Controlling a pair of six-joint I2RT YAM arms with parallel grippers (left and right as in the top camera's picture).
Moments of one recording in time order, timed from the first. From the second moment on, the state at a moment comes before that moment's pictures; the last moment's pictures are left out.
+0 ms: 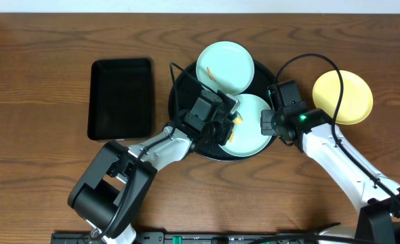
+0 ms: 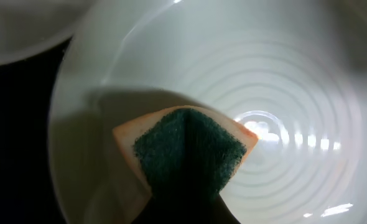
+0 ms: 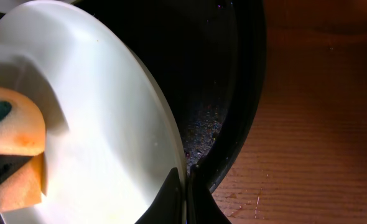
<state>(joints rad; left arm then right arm) -0.61 1.81 0.90 0.05 0.29 -0.13 0.36 1.53 0.96 -0.58 0.11 0.35</state>
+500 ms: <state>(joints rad) -0.61 1.86 0.90 0.17 0.20 -0.13 0.36 1.53 0.96 -0.58 0.11 0.36</state>
